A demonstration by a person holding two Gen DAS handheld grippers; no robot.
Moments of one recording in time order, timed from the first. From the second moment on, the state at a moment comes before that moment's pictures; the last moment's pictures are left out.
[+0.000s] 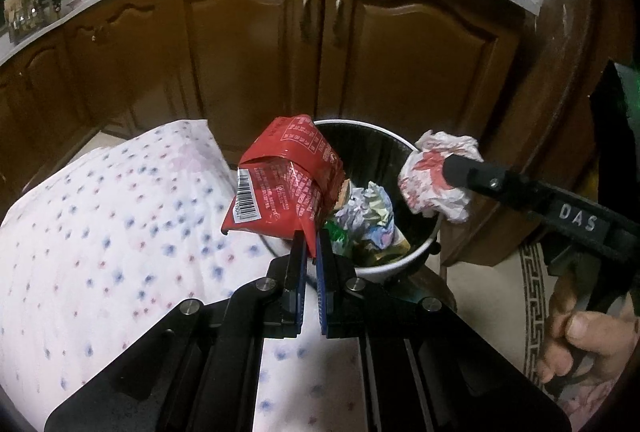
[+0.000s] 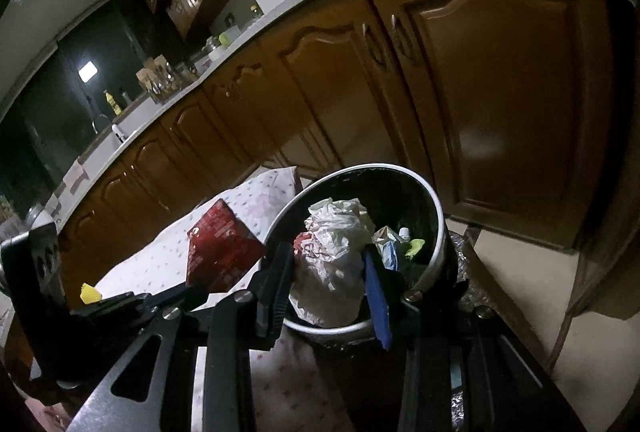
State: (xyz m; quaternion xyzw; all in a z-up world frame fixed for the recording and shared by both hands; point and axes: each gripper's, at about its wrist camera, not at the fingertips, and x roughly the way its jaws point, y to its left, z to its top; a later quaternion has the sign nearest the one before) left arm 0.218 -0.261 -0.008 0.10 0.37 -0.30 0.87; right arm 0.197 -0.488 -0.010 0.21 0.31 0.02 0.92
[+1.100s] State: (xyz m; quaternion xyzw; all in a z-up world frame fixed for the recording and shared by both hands) left arm 0.250 -0.309 -0.035 0.13 0.42 -0.30 0.85; right arm 0.237 -0.495 -0.033 0.19 0.37 0.01 0.91
